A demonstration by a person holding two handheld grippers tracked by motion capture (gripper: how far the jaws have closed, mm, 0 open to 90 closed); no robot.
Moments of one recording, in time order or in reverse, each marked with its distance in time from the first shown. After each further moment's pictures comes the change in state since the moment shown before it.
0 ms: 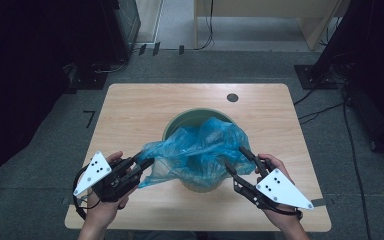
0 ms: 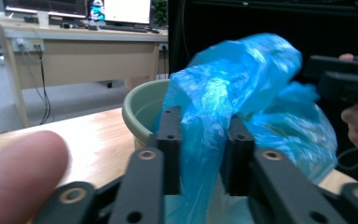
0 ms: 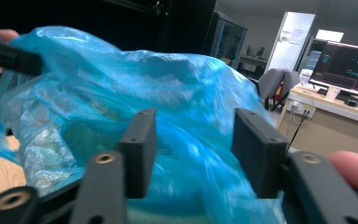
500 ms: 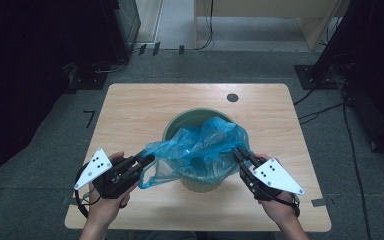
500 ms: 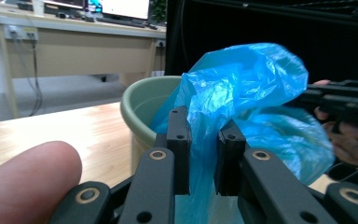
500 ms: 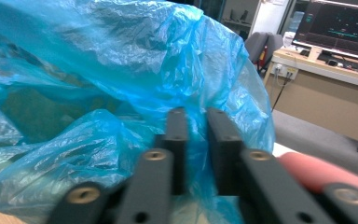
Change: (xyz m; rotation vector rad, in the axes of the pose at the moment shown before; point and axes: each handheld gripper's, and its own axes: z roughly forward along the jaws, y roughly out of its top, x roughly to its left) left arm 0.006 -0.001 0.006 0.020 -0.020 -0.032; right arm -0.013 -0.014 0.015 0.130 -0.093 0.051
